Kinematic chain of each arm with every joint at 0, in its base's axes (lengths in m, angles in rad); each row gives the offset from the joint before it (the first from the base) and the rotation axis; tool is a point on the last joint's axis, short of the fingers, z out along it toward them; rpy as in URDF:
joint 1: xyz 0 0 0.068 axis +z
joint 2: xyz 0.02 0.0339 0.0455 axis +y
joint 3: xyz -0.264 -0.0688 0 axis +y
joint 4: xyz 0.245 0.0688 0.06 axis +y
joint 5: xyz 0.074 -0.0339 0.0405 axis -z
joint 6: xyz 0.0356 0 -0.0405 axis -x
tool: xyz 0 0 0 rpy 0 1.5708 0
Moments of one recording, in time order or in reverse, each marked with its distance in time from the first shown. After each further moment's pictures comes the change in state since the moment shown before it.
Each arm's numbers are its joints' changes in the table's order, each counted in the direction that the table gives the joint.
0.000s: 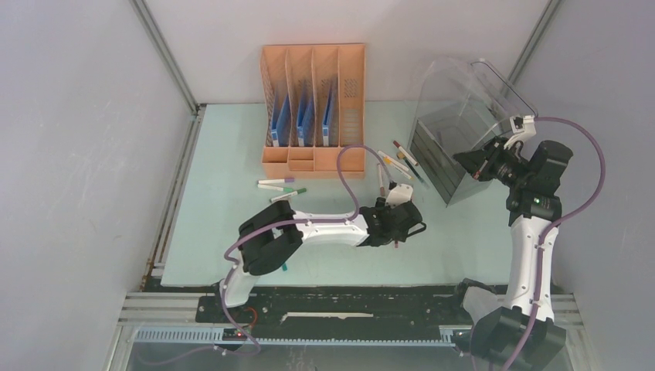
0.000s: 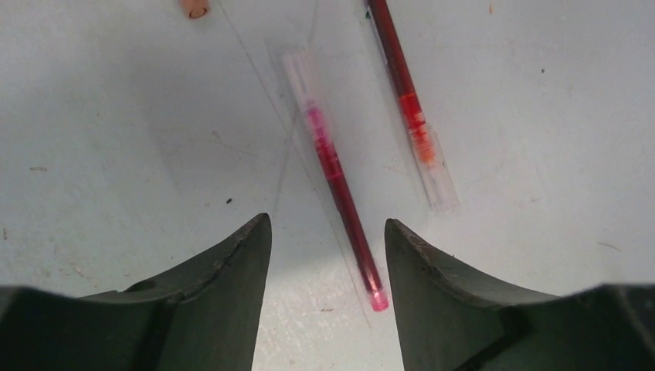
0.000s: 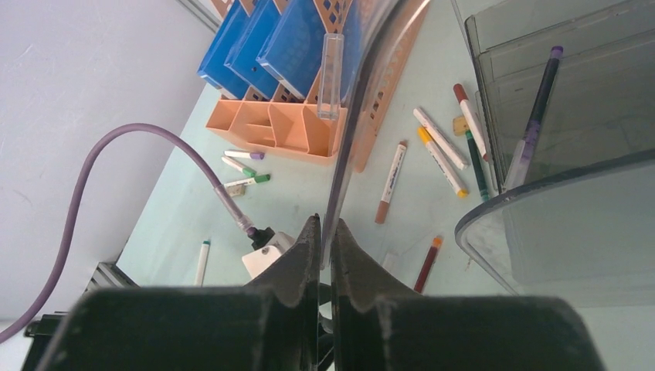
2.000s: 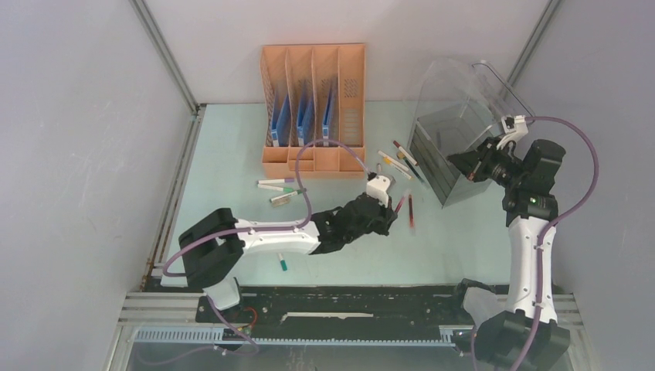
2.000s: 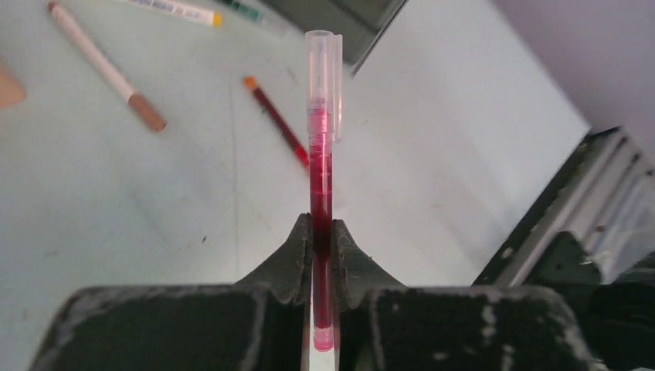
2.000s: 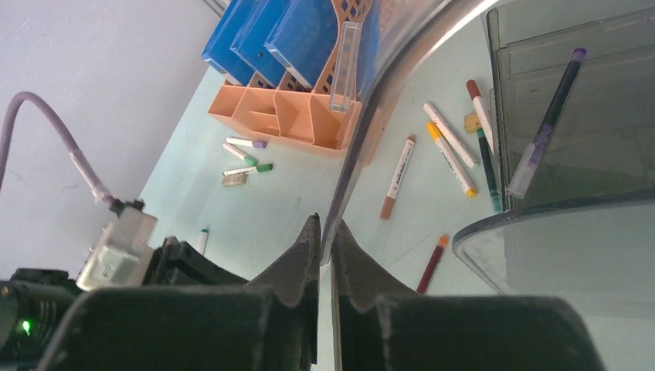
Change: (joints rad) left arm 0.029 -0.374 0.394 -0.467 0.181 -0.198; right arm 0.057 -0.007 0.000 0.012 0.023 0.028
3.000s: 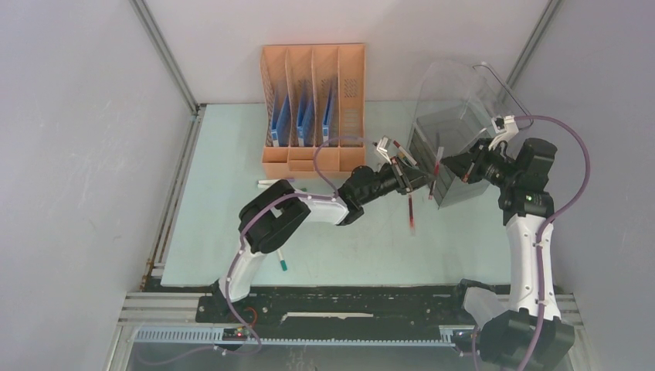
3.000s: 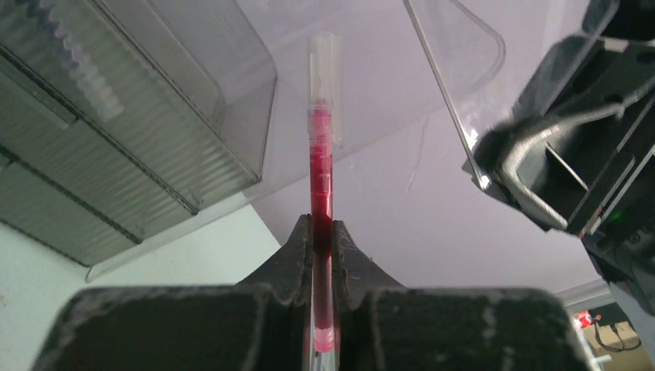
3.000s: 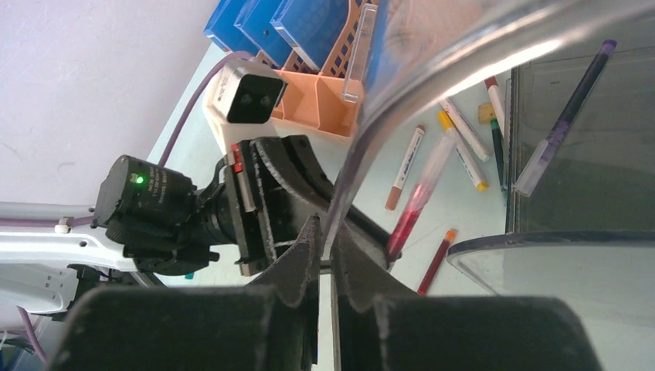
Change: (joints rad) left arm 0.237 0.470 -0.223 -0.901 0.542 0.650; right arm 0.054 0.018 0.000 0.032 0.012 0.047
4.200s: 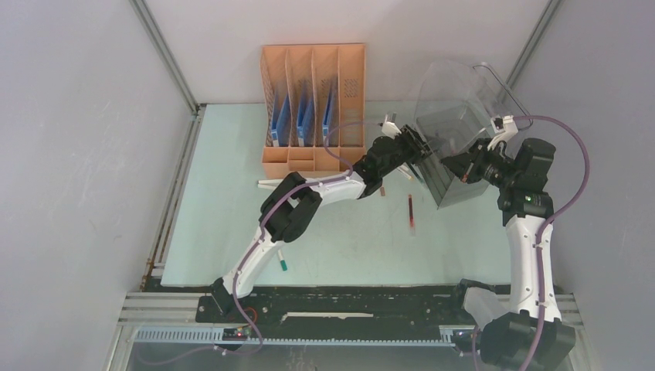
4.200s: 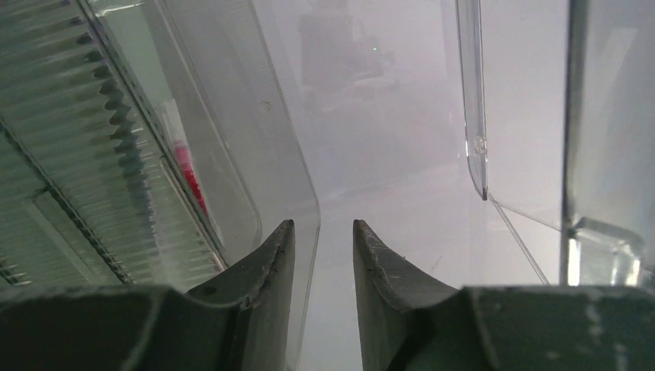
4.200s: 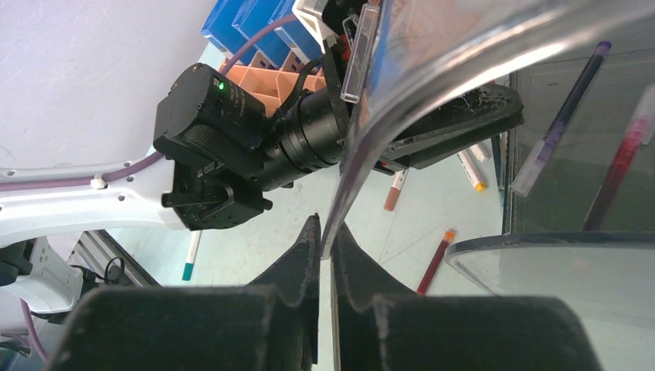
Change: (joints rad) left arm 0.061 0.270 -0.560 0.378 -0.158 0.203; right arm 0.013 -0.008 0.000 0.001 0.019 0.000
